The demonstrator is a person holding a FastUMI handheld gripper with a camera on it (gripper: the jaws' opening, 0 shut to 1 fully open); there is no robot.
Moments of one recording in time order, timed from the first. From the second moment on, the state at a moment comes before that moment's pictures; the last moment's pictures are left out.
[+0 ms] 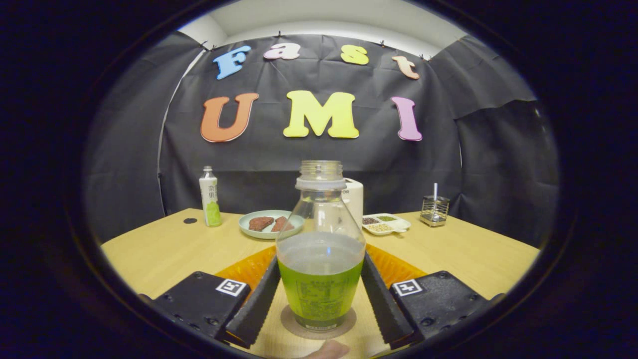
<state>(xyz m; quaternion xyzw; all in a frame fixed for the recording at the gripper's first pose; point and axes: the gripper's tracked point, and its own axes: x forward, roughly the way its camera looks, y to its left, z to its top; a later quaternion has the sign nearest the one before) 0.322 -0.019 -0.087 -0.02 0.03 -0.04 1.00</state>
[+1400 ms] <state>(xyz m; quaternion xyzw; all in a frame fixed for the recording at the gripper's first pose) 0.138 -0.004 0.004 -0.05 0.01 -0.04 1.00</state>
